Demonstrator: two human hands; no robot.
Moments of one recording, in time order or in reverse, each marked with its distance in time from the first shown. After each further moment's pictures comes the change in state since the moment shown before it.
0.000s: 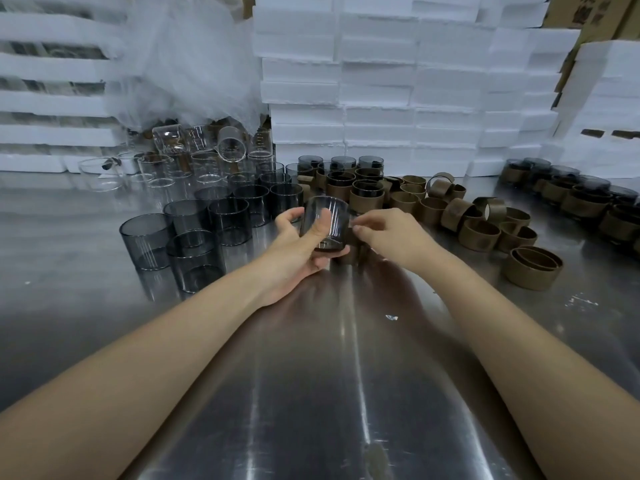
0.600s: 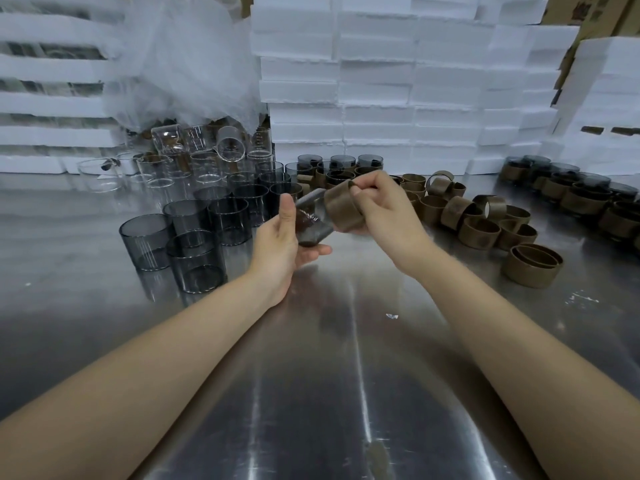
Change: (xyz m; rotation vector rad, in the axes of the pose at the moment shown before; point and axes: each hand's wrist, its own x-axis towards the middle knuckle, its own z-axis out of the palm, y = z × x) left_hand 0.000 0.000 -0.002 0.052 0.194 0.148; right_hand -0.008 -0.033 0.008 0.736 0.147 -0.112
